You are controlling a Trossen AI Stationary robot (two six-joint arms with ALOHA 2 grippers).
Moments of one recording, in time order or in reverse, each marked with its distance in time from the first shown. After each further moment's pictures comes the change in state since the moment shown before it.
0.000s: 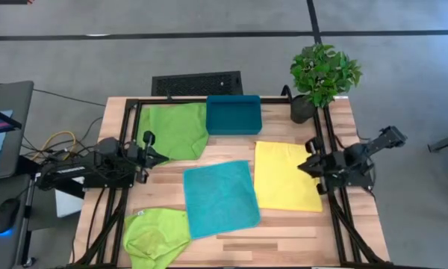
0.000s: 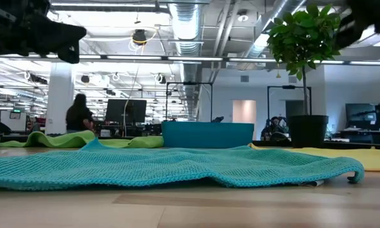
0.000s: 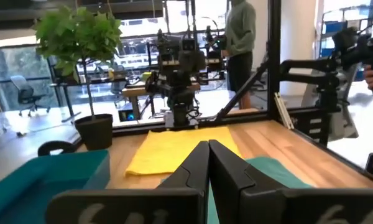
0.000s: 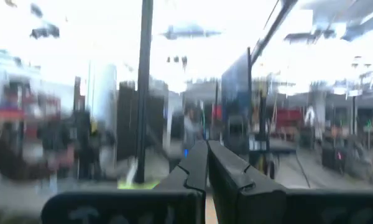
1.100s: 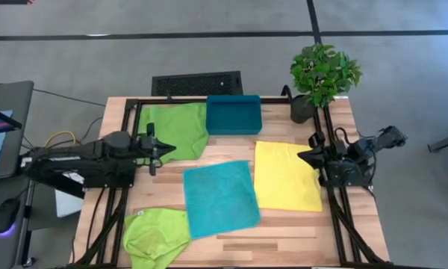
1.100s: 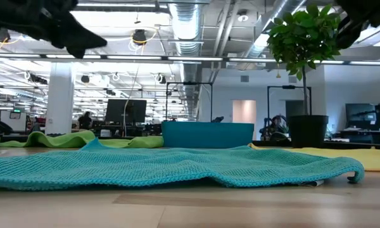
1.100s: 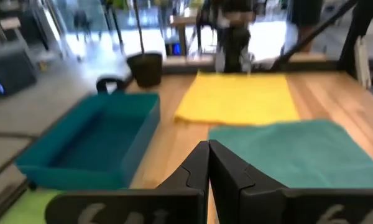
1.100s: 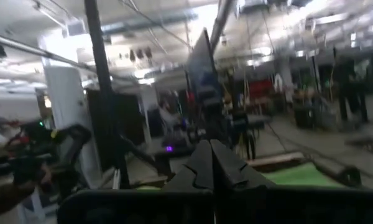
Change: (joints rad) left arm -0.085 0.428 0.294 -0.199 -0.332 0.014; right arm -0.002 0.001 0.137 -0.219 0.173 0.196
